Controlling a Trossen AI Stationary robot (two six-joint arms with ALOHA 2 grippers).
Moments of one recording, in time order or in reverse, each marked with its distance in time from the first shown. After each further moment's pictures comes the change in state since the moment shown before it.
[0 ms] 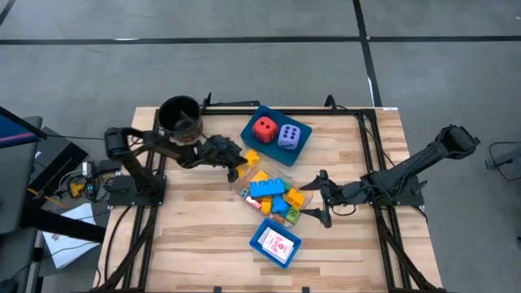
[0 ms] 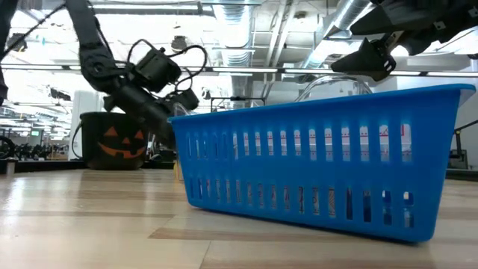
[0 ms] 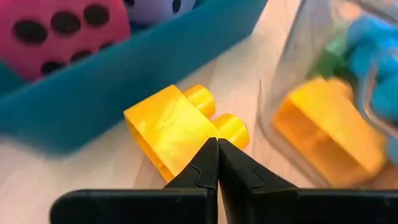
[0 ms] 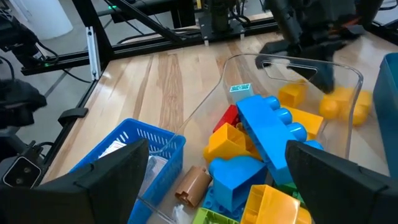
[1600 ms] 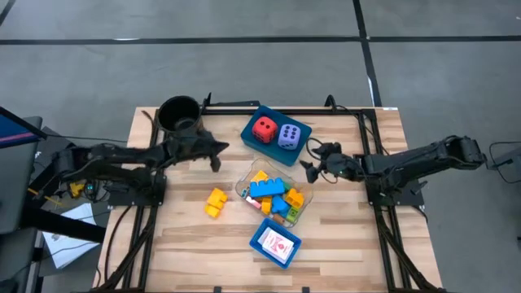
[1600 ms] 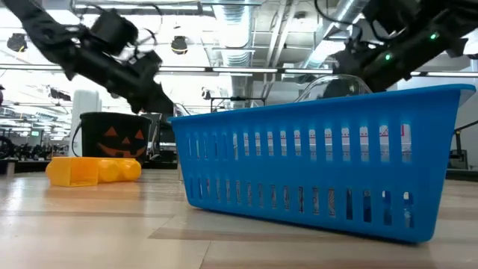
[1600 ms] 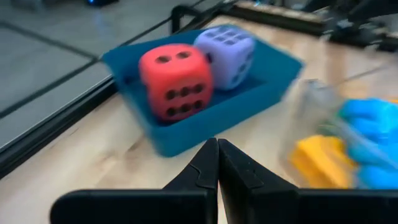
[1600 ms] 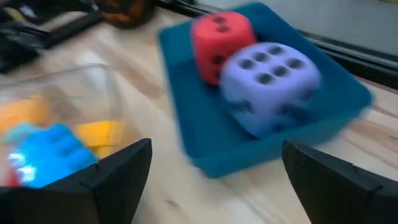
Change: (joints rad) left arm 0.047 -0.606 -0.179 -0.159 -0.159 -0.057; right arm -0.419 0.000 0.000 -0.219 0.162 0.235
